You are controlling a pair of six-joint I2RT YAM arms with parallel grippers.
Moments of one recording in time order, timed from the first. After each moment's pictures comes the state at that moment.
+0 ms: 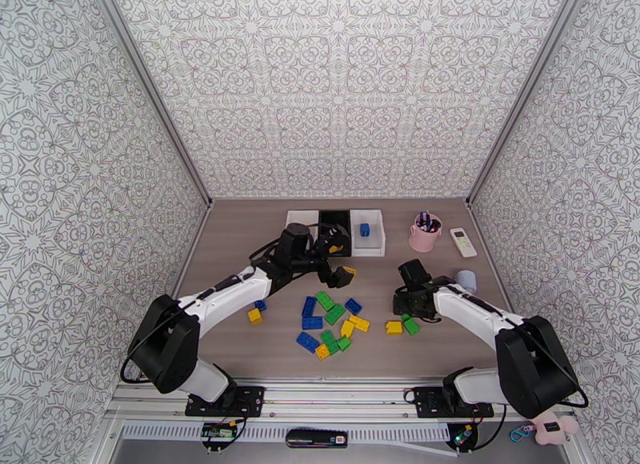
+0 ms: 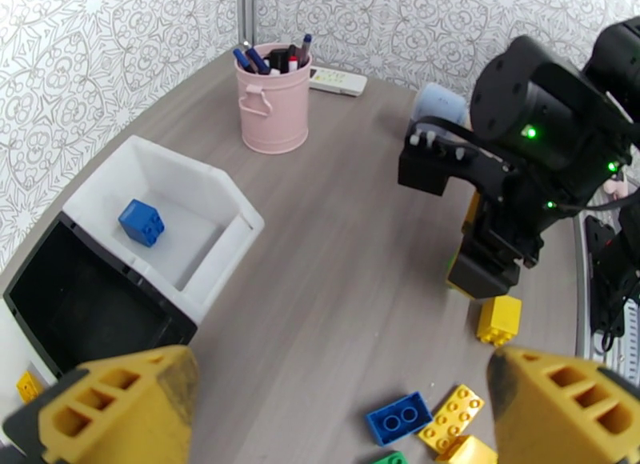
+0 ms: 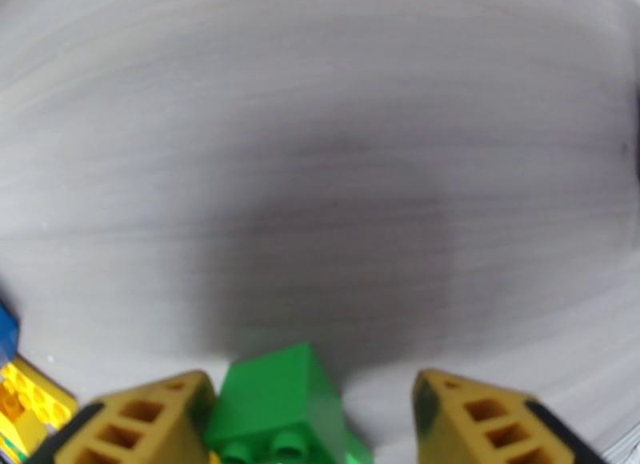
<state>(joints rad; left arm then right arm) -0.61 1.54 1.04 0.04 0.56 0.16 0.38 1.39 0.73 -0.65 0.11 0.47</state>
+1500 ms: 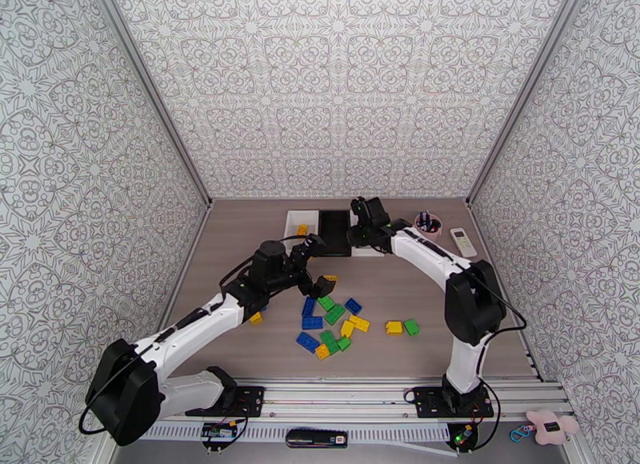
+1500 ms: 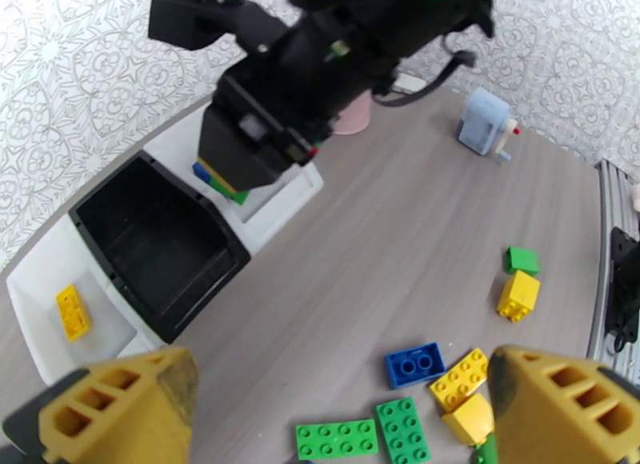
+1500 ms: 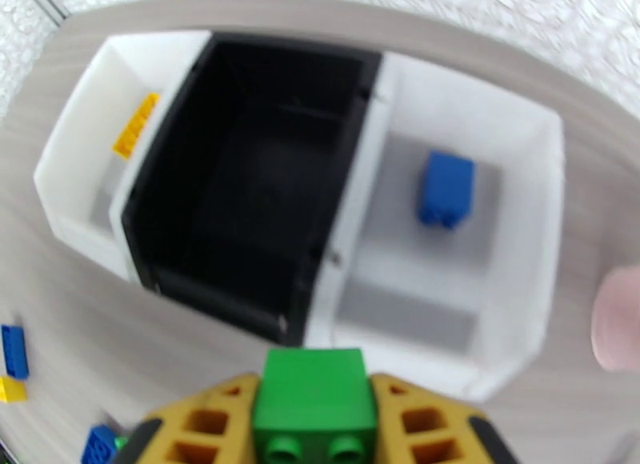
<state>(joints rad) -0.57 1.21 0.78 0.04 0.37 0.09 0.51 1.96 1.61 -0.48 0.03 0.22</state>
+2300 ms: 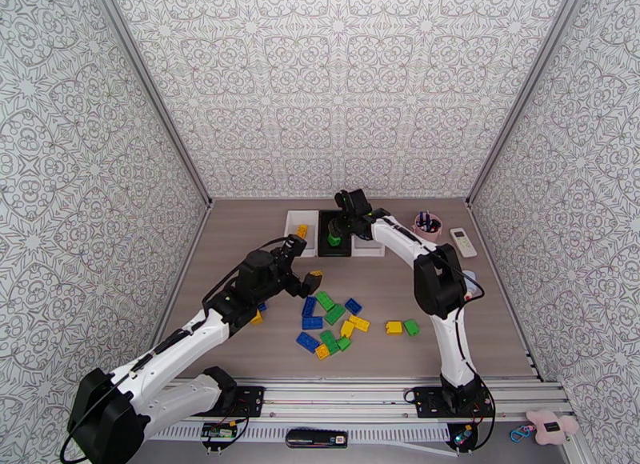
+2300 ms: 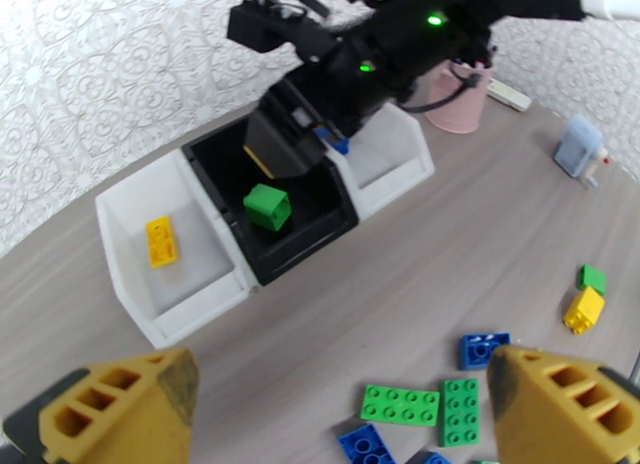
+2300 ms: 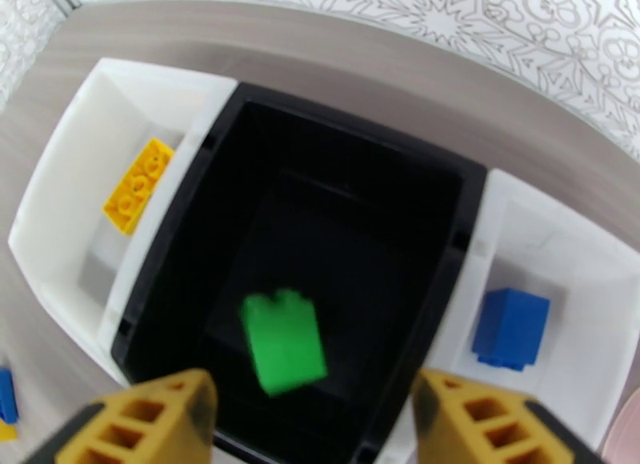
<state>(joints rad) -0.57 1.07 0.71 -0.03 0.05 -0.01 0.51 2.20 1.88 -0.50 -0.03 0.14</state>
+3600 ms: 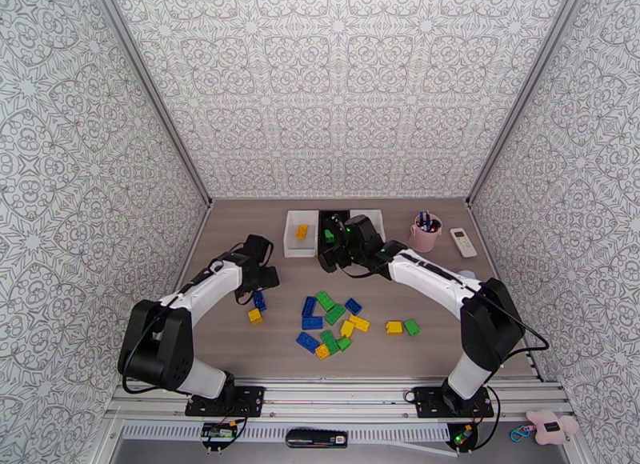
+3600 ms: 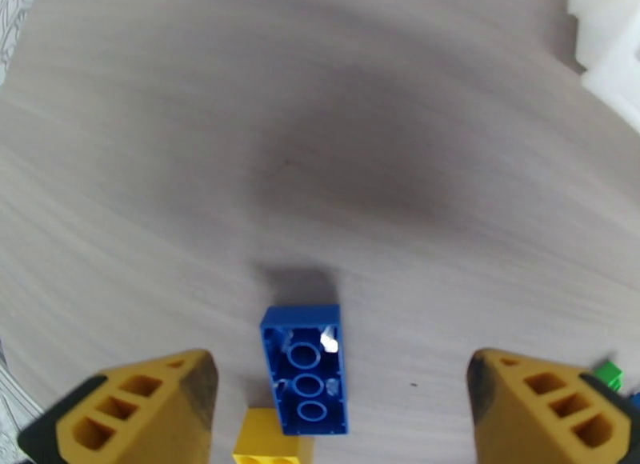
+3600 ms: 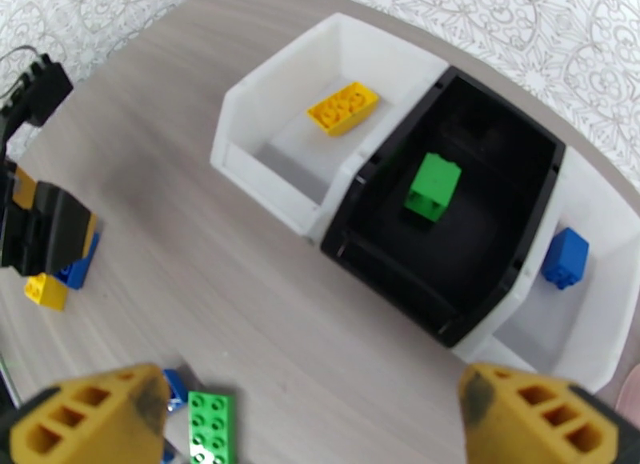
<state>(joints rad) -0.24 1.53 0.97 -0.72 -0.16 -0.59 0.67 1.71 1.30 -0.29 -0.07 0.06</state>
